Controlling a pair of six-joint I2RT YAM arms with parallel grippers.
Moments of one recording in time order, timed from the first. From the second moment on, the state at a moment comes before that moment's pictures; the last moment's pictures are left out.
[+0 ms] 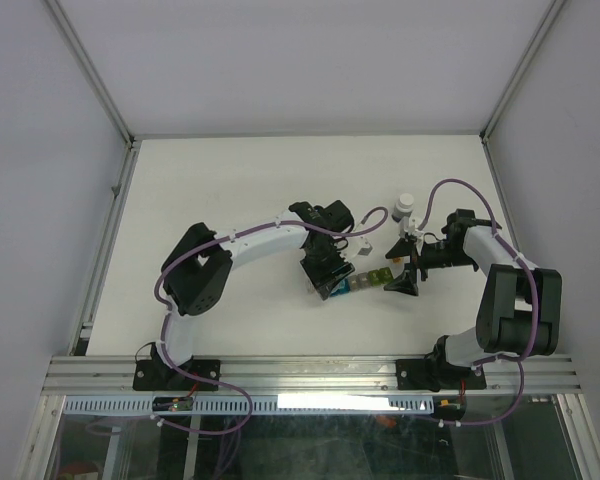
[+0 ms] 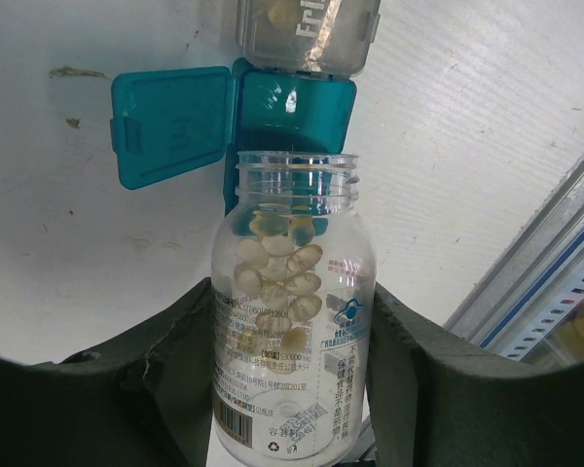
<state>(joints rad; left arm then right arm) -0.93 2.02 1.58 -0.91 0.32 0.16 -0.11 1.45 0.82 -1.00 -1.15 -1.50</state>
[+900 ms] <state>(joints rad) -0.92 2.07 1.67 -1.00 0.31 0.15 -0.11 1.46 0.82 -1.01 -1.15 -1.52</state>
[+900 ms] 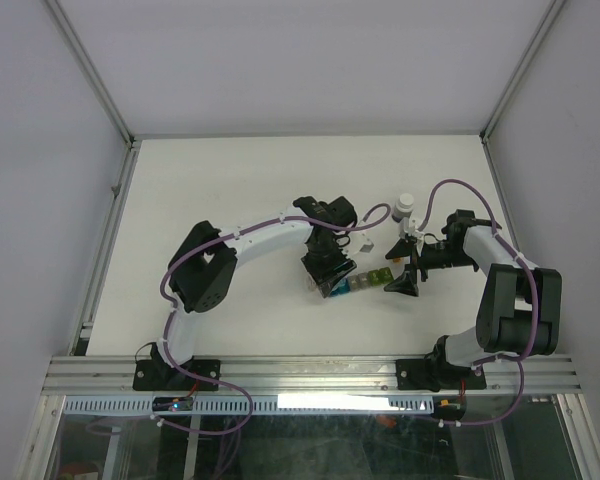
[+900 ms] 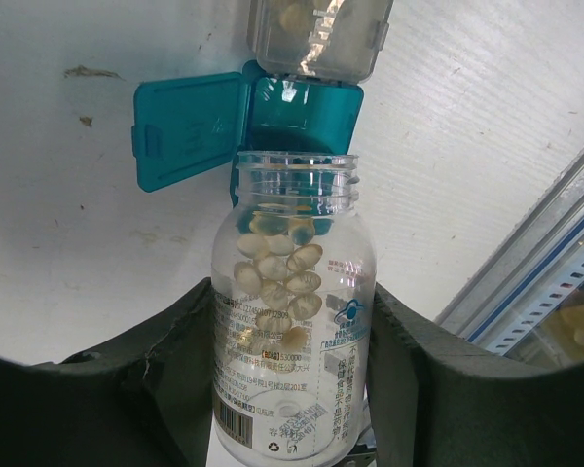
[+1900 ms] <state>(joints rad) -0.94 2.11 1.75 -1.06 0.27 0.13 -0.11 1.47 0.83 -1.03 -1.15 -1.54</state>
